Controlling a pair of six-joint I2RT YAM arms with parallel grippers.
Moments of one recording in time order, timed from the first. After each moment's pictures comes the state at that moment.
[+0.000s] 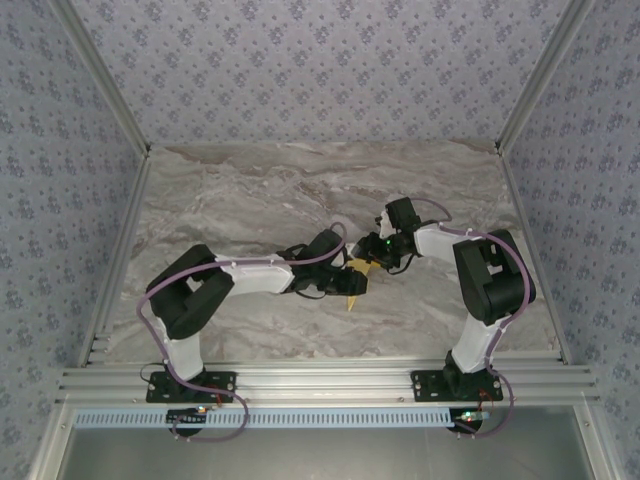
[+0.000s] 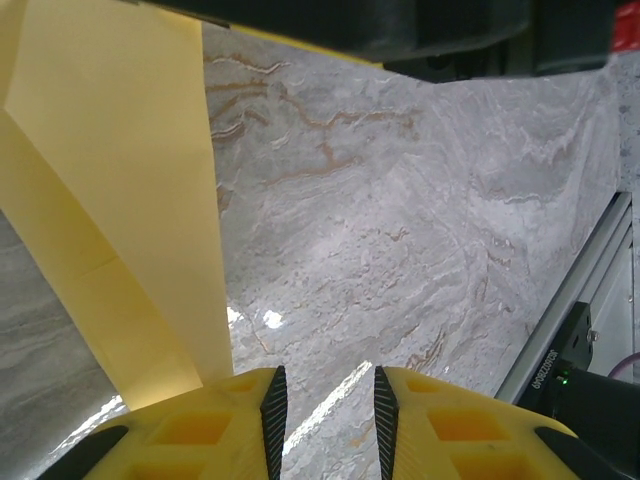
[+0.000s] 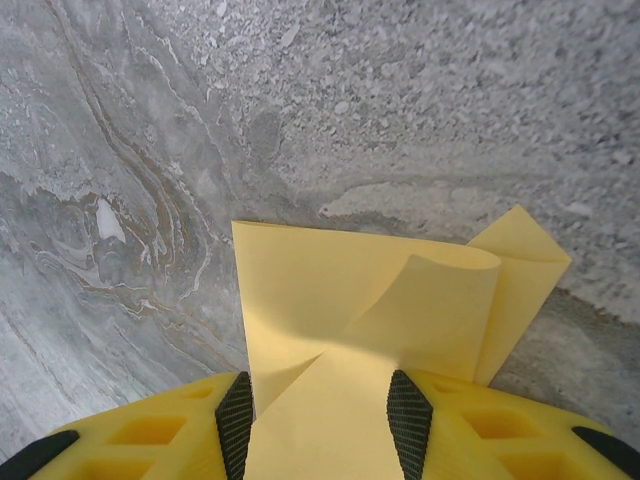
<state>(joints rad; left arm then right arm) -0.93 1.84 1.01 0.01 0.42 -0.79 0.33 1.78 0.94 -0.30 -0.48 0.54</state>
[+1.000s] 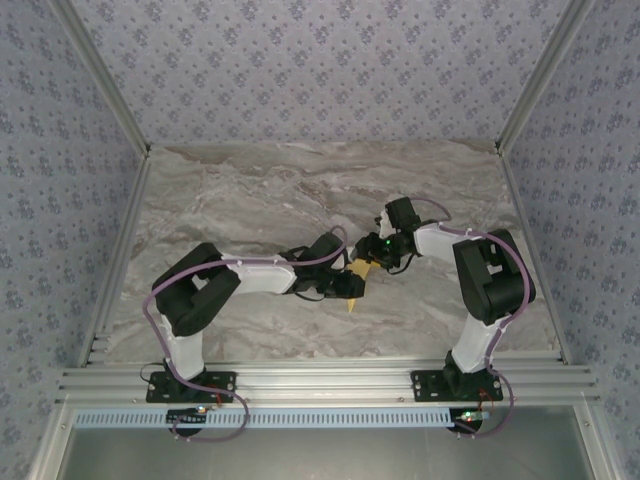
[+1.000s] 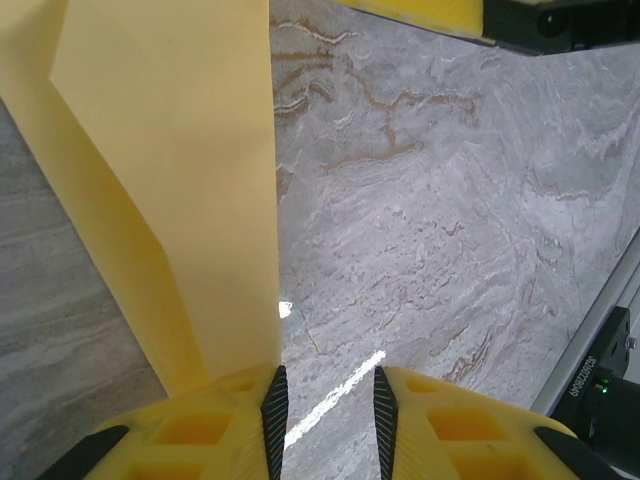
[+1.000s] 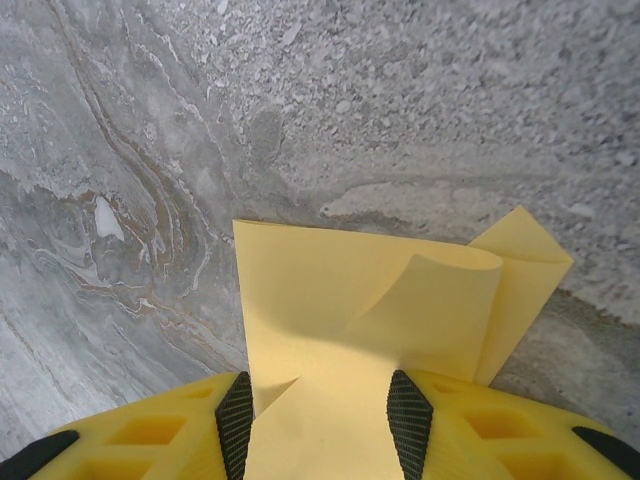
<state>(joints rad) -0.93 1.87 1.01 0.00 0.40 -0.79 0.33 1.78 0.95 -0.30 -0.48 0.53</state>
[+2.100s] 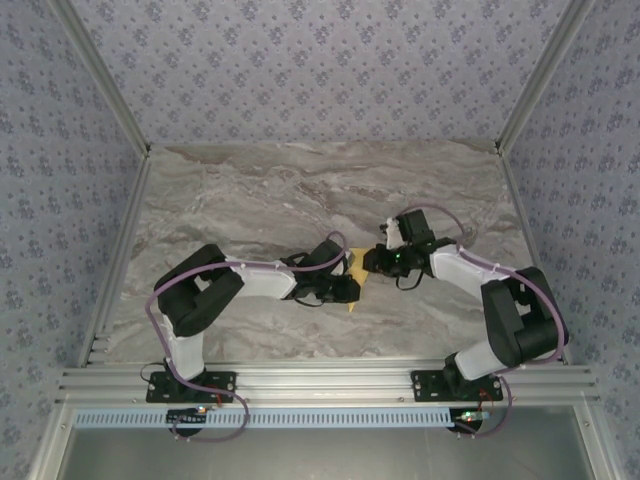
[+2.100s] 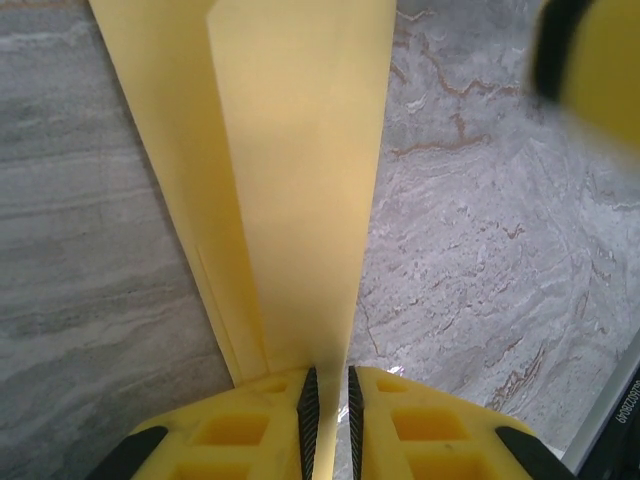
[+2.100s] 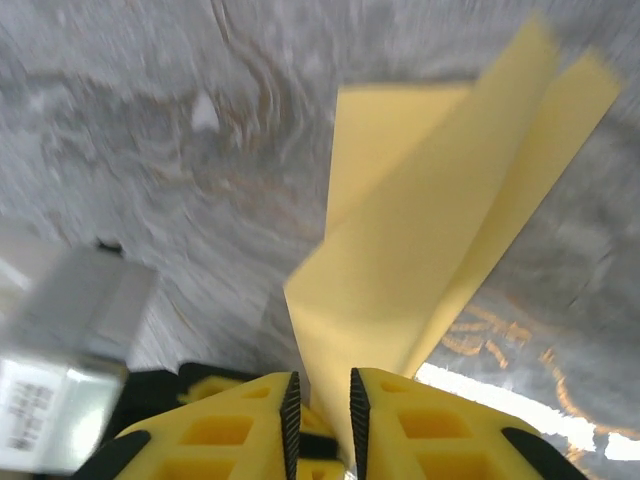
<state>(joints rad) -0.95 1.89 0.96 0.04 0.33 -0.82 0.37 1.49 0.74 -0.27 -0.51 0.48</state>
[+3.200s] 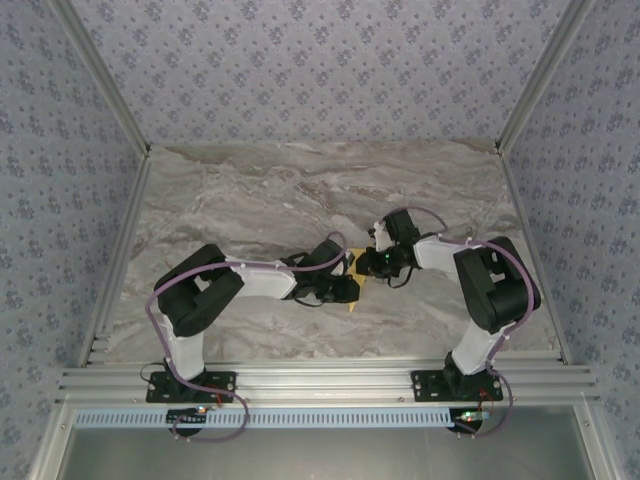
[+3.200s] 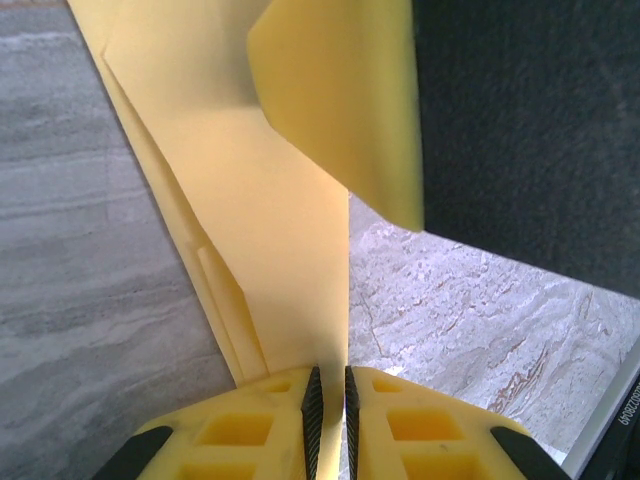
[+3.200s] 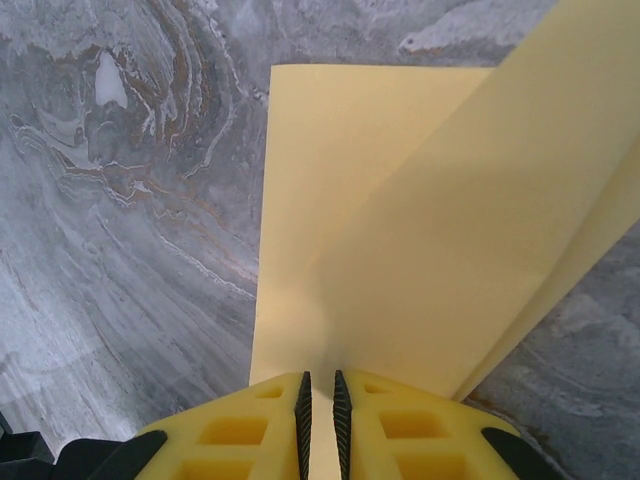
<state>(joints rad) -0.95 1.89 0.96 0.03 0.32 -0.82 0.37 1.73 0.83 -0.23 -0.53 0.40</state>
